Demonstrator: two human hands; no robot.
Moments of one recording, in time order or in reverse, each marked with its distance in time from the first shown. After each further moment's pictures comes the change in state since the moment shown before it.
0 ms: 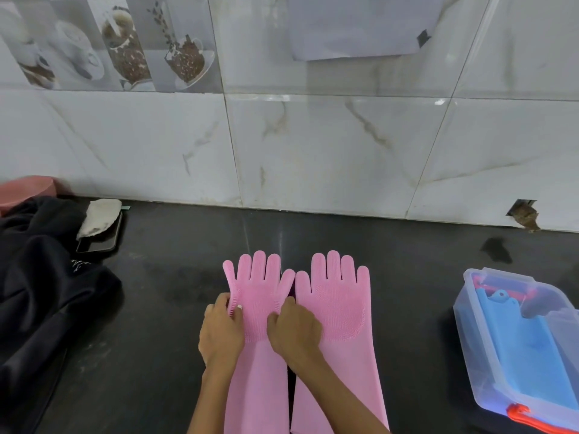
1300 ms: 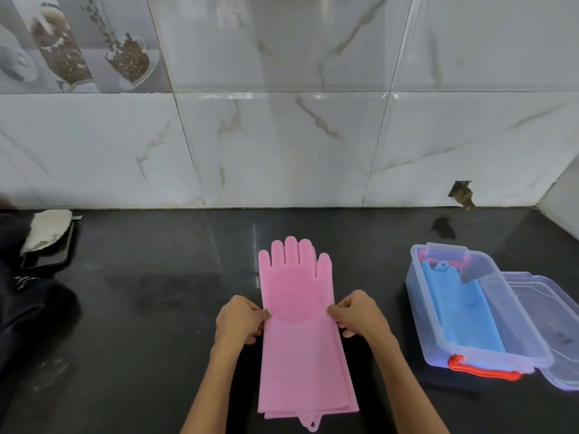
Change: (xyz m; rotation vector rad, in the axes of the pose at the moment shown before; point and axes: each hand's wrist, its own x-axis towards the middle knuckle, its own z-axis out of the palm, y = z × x) left_hand -0.025 0.056 0.024 -0.035 -0.517 -0.044; right_hand -0.006 0.136 -0.093 0.309 -0.114 0.338
